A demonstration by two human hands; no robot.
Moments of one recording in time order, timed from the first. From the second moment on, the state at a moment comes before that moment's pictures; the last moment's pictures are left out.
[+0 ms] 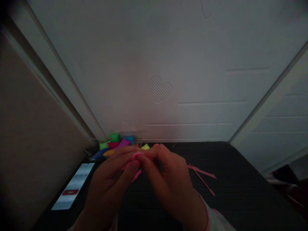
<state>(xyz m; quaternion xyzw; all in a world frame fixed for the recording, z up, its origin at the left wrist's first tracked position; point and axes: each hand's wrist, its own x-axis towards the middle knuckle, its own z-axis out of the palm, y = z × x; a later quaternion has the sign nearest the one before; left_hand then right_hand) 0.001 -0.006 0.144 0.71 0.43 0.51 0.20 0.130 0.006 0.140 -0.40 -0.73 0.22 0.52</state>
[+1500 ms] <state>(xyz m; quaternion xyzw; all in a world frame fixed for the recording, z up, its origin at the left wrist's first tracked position) 0.004 -0.006 0.141 0.69 0.45 0.52 0.22 0.126 0.006 0.139 -0.41 -0.68 0.31 0.52</state>
